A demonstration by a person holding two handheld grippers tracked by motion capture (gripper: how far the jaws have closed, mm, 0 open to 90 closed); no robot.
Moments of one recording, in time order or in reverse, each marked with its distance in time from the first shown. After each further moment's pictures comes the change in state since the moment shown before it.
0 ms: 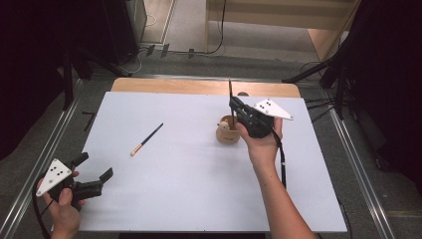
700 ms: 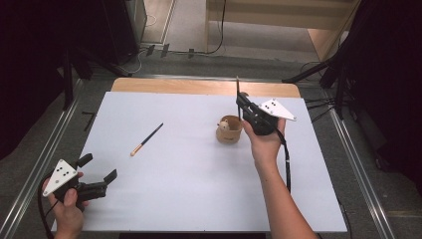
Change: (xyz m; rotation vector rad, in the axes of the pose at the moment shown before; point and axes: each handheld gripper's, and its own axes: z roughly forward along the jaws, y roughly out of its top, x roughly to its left) left arm -0.007 -0.002 0.005 0.019 -0.006 0.008; right arm -0.028 -0.018 0.009 -0.048 -0.033 -0.036
